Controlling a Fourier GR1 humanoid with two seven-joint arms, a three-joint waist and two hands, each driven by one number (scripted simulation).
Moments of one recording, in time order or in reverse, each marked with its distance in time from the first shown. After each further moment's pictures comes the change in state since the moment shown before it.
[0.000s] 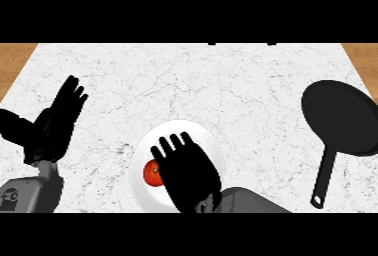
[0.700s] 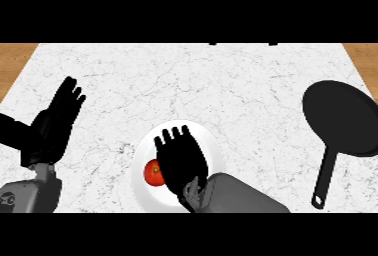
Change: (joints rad) left arm 0.016 -0.014 0.019 -0.028 -0.012 -0.020 0.007; right arm -0.053 0.047 0.007 0.212 0.057 -0.059 -0.004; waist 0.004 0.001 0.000
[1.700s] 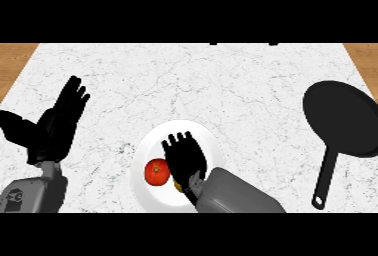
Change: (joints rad) left arm -0.017 -0.034 0.010 0.021 -0.036 -0.012 -0.011; right arm 0.006 0.003 0.071 0.288 0.005 -0.221 -0.156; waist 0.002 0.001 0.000
